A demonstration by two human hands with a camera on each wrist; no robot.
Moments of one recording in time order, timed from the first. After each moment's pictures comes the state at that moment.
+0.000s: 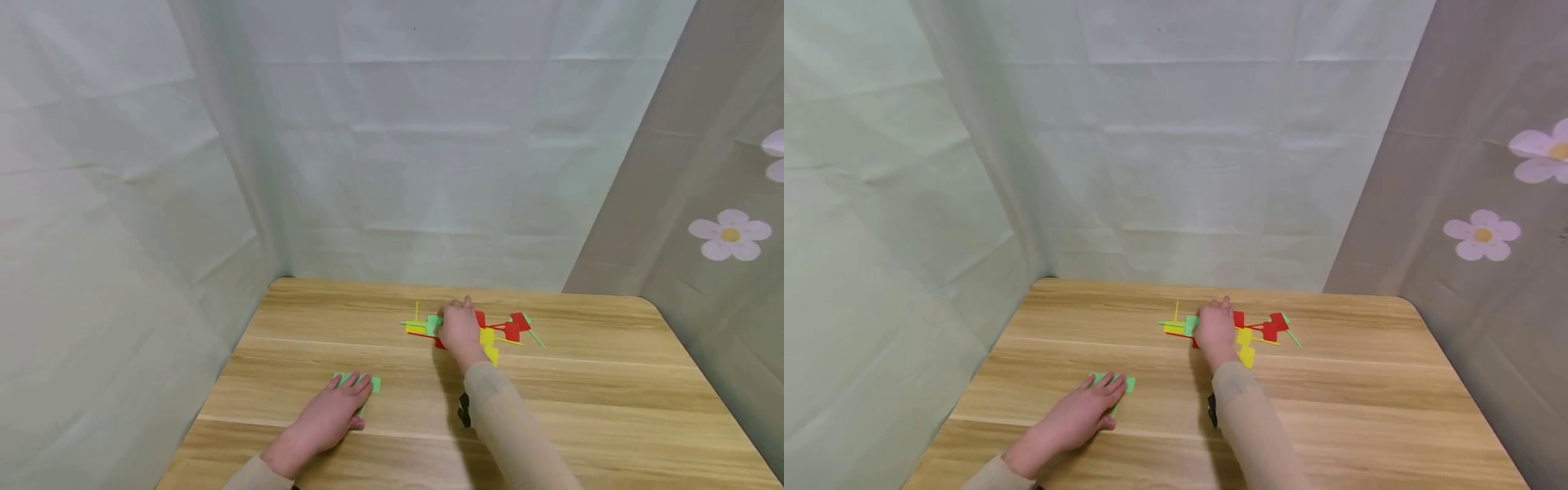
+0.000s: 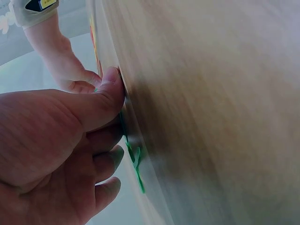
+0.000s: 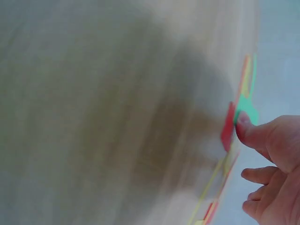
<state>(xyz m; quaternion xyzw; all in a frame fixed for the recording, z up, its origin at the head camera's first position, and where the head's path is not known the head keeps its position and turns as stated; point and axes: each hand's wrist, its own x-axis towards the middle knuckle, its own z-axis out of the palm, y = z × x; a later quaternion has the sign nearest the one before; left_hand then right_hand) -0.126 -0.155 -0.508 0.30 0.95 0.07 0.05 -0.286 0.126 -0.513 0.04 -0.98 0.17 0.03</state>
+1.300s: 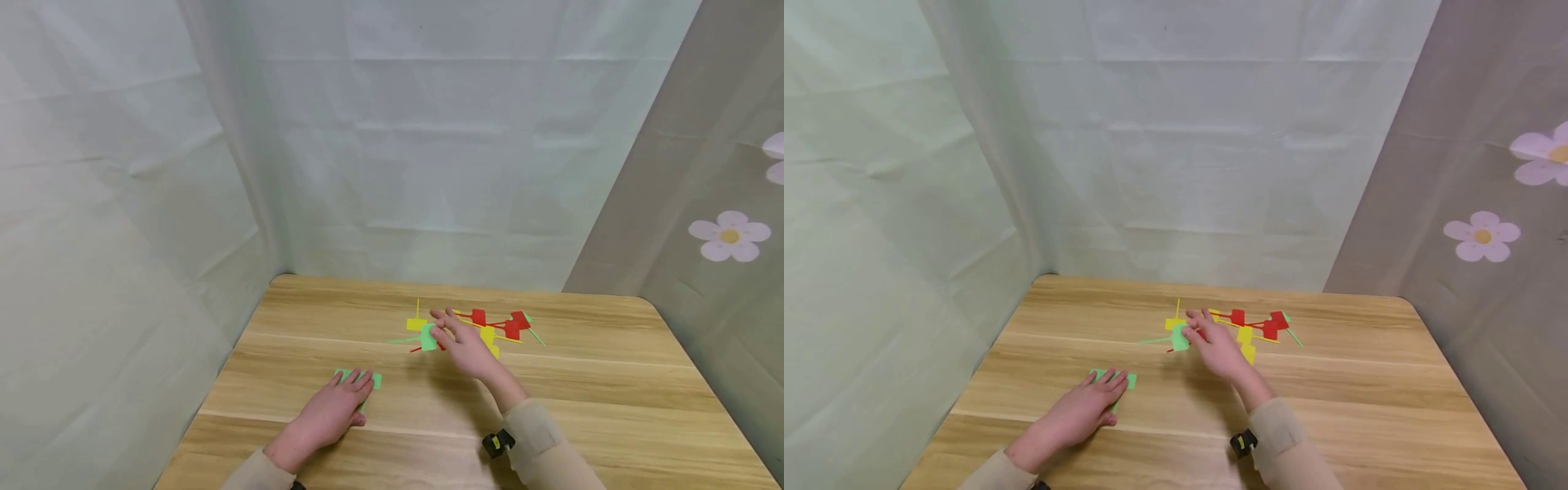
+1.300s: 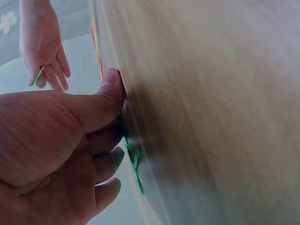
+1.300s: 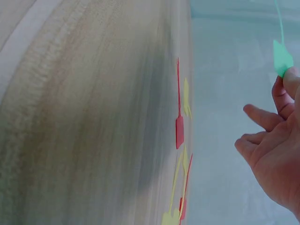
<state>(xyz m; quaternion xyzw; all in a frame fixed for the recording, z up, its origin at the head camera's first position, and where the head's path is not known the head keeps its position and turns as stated) -0.126 -0.155 -0.509 0.30 0.95 0.07 0.06 -0.219 0.151 -0.488 0.20 -0.85 0.48 -0.03</state>
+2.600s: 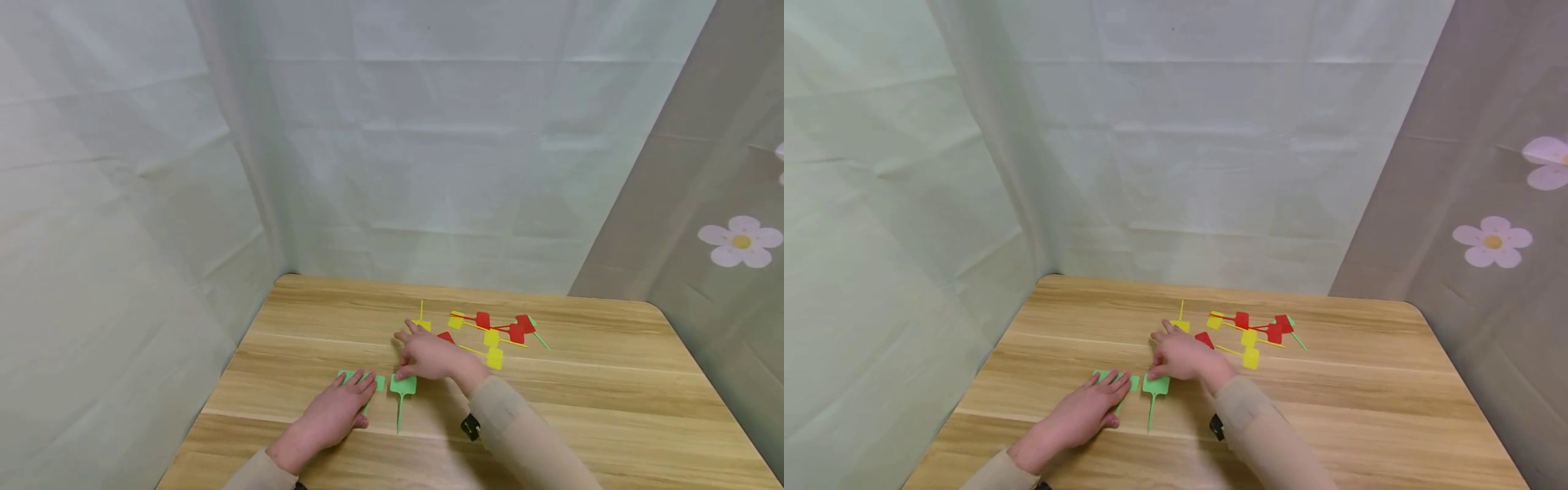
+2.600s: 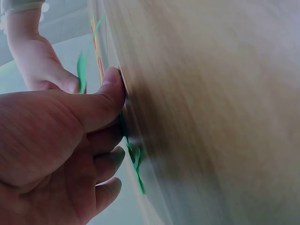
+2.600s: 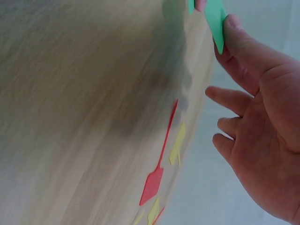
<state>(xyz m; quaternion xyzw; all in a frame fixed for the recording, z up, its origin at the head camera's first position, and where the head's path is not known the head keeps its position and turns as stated) -0.126 -0.153 -0.507 0.30 0.95 0.07 0.06 -0.234 0.088 -0.475 0.39 -0.90 0.16 -0.15</state>
